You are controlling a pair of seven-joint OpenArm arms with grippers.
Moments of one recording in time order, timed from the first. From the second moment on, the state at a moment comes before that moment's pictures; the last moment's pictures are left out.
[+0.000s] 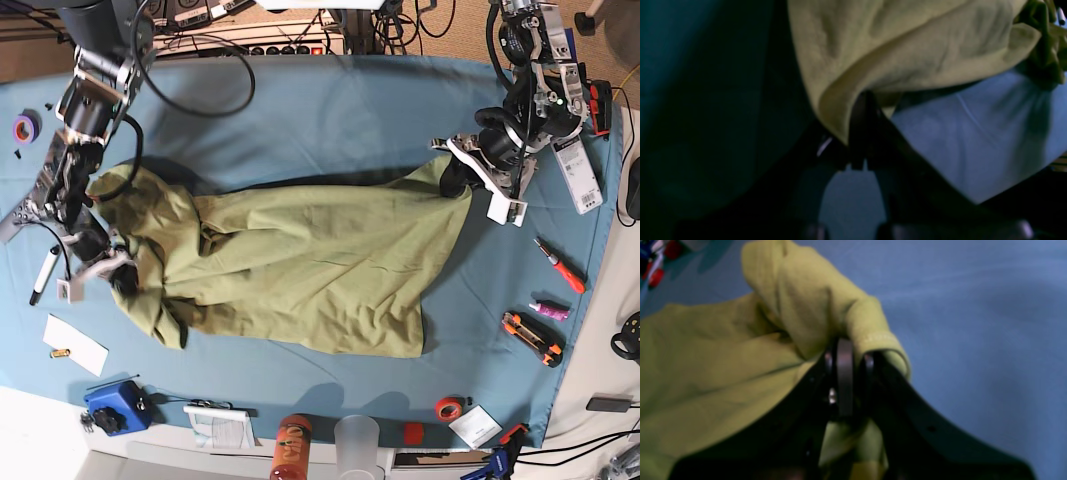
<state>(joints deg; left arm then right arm) 15.3 -3.9 -14.7 111.7 -35.6 -19.9 59.5 21.7 20.9 29.0 54.0 26.1 39.5 -35.5</state>
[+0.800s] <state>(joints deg) 15.3 -3.9 -14.6 111.7 -35.7 -19.9 59.5 31.6 28.8 30.4 52.7 27.6 39.7 -35.6</state>
